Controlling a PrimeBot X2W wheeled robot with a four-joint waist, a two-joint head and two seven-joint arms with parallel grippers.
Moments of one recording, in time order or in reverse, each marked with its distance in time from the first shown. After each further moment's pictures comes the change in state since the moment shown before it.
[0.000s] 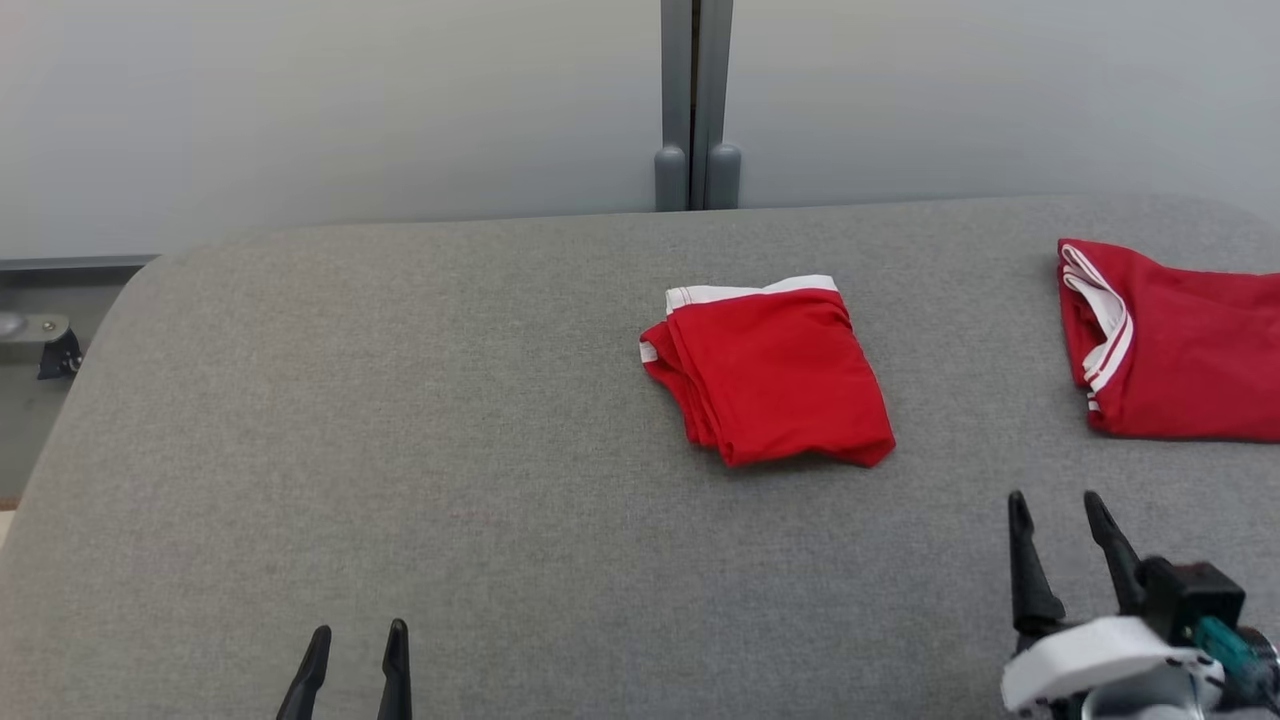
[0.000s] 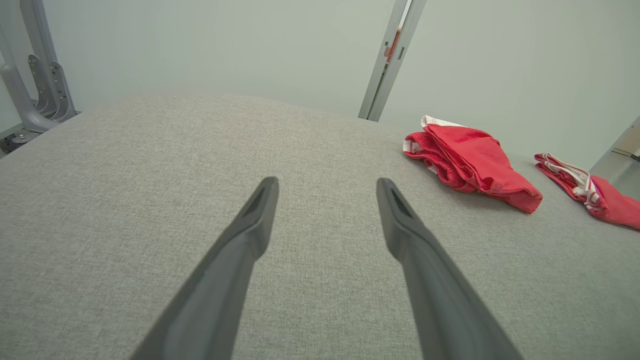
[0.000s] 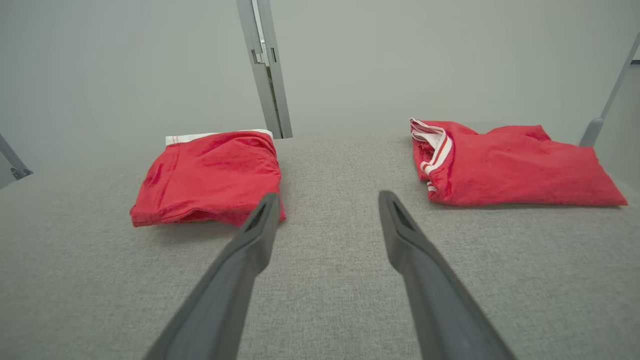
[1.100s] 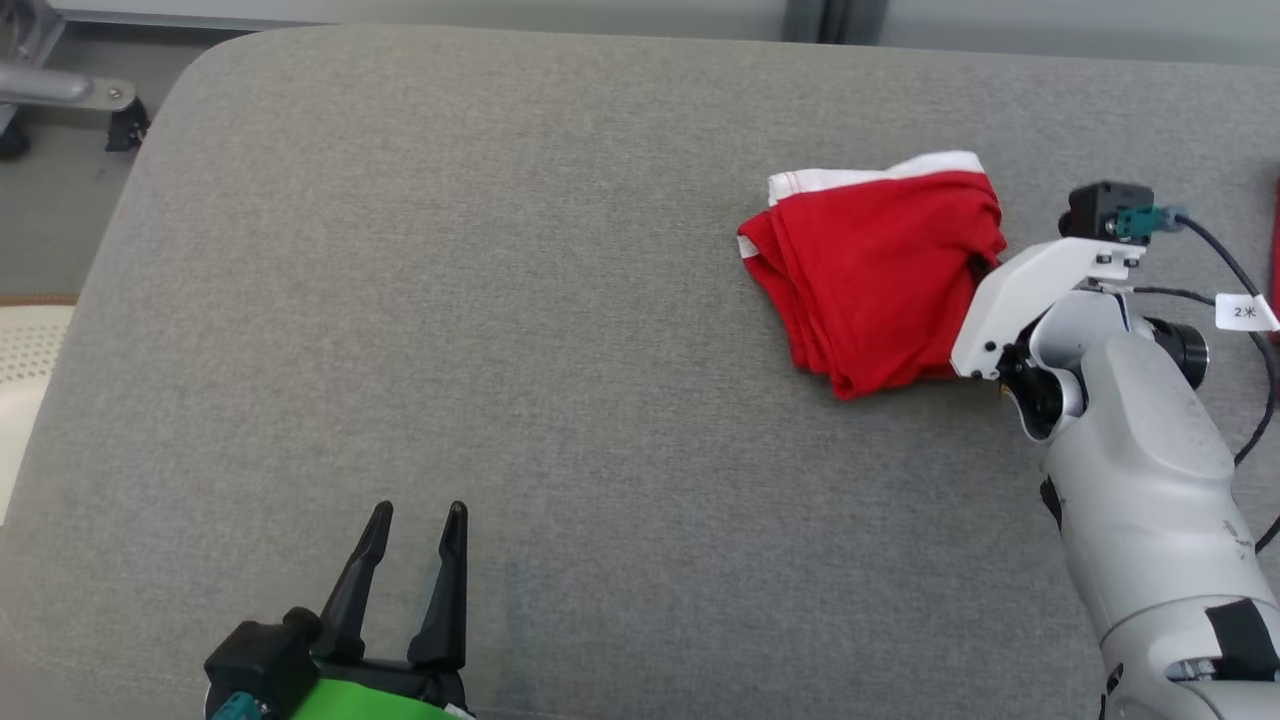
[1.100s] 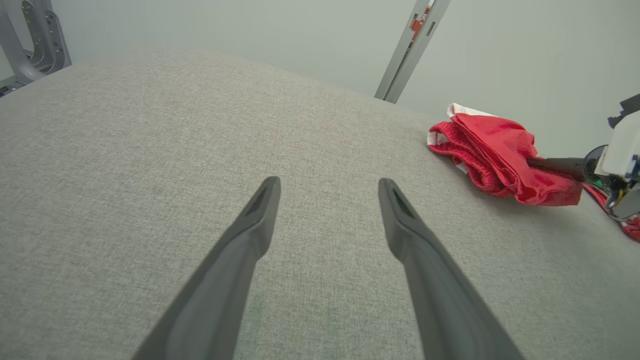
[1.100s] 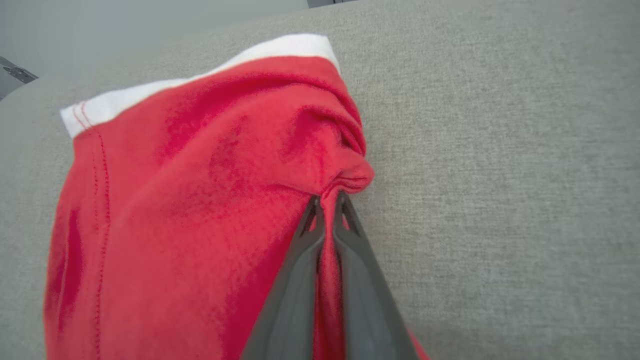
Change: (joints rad) left arm -0.204 0.014 -0.129 0.024 -0.082 0.000 0.000; right arm -0.834 -0.006 -0.094 0.680 -0.014 0.000 0.484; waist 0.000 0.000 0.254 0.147
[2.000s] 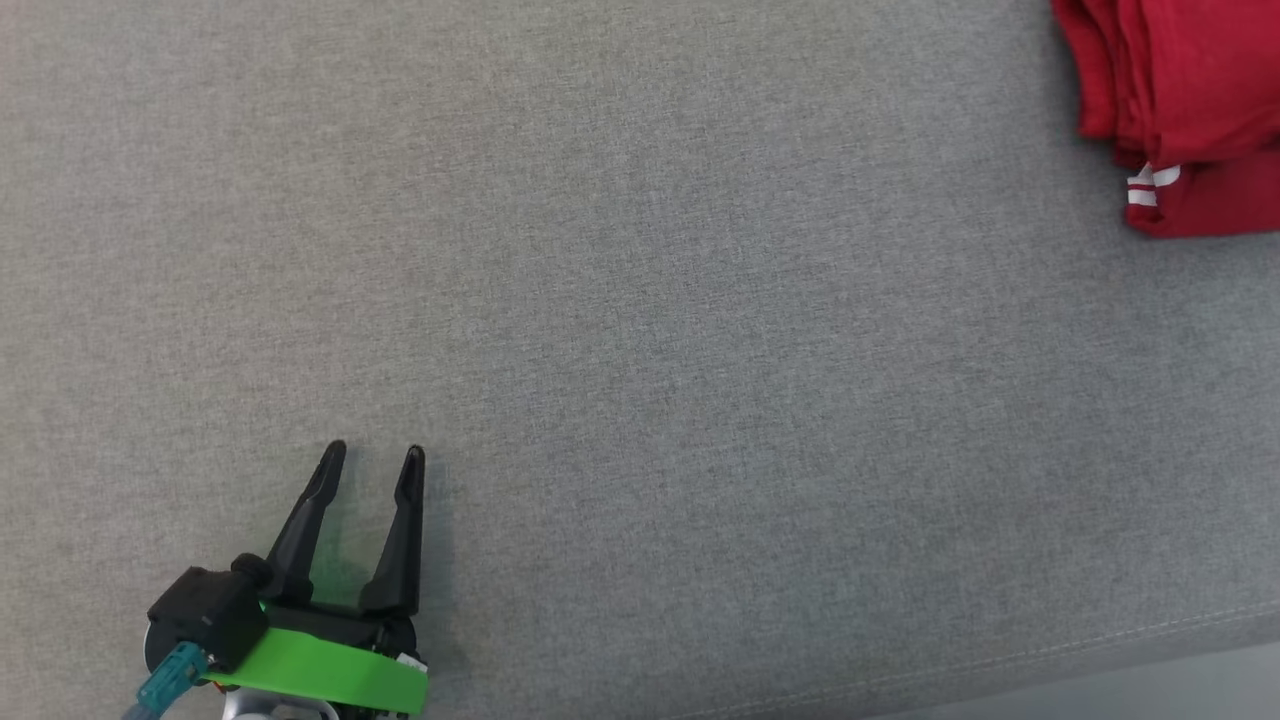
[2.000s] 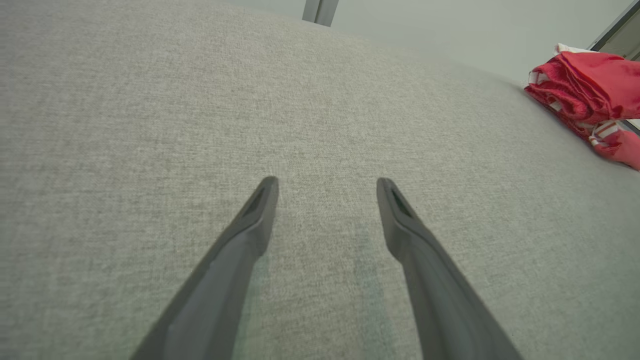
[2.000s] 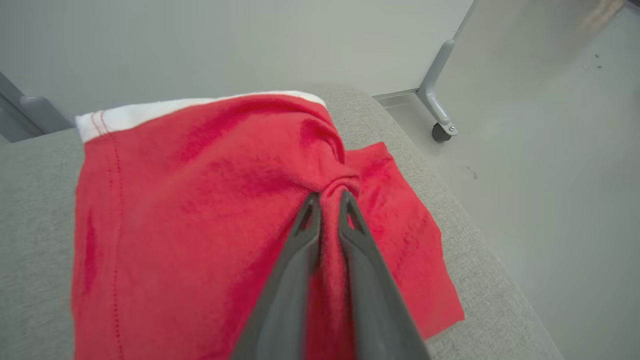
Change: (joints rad) left arm -0.083 0.099 -0.002 -0.015 -0.019 0.000 0.000; right arm -0.211 -0.265 -0.236 -0.159 -0.220 0.001 0.083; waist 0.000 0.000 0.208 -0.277
